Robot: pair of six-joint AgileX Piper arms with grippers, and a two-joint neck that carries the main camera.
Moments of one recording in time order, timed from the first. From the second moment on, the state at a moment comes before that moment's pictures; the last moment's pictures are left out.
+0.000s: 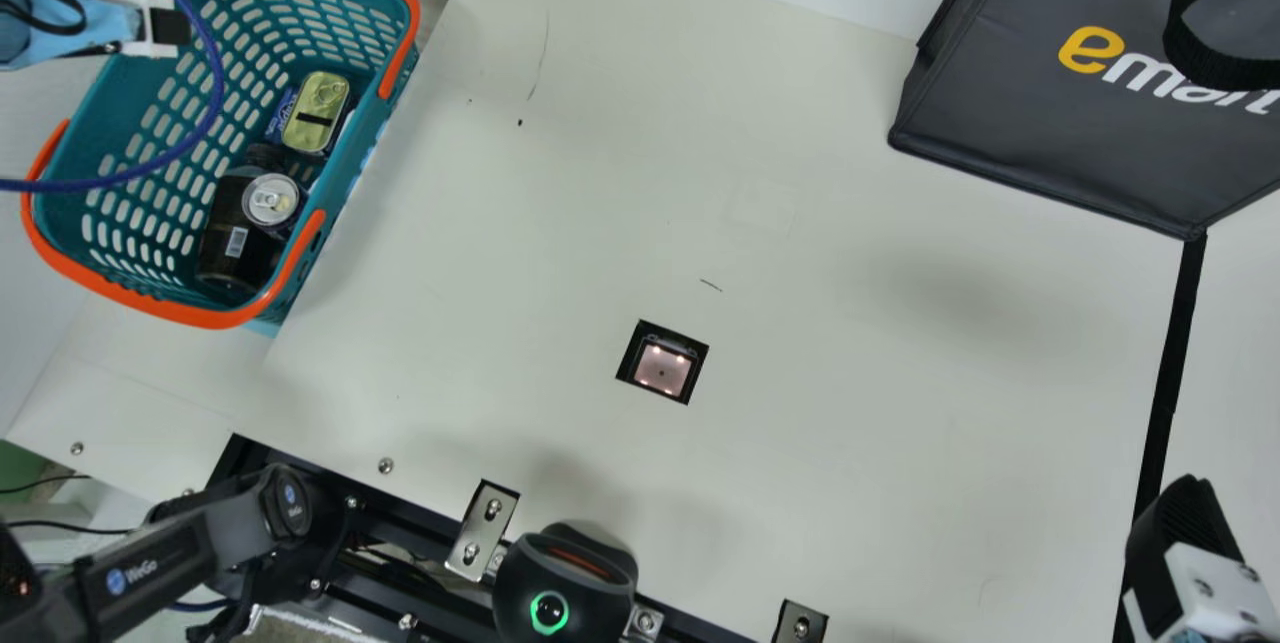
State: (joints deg) left arm 37.2 80.0 -77.2 -9.6 61.6 26.2; right arm 0.7 42.6 -69.8 -0.8 69.5 0.0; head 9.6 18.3
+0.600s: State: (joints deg) left arm 33.6 94.5 -77.8 -5.6 57.0 26.1; right arm 0.7 42.6 -69.8 -0.8 69.5 0.0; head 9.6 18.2
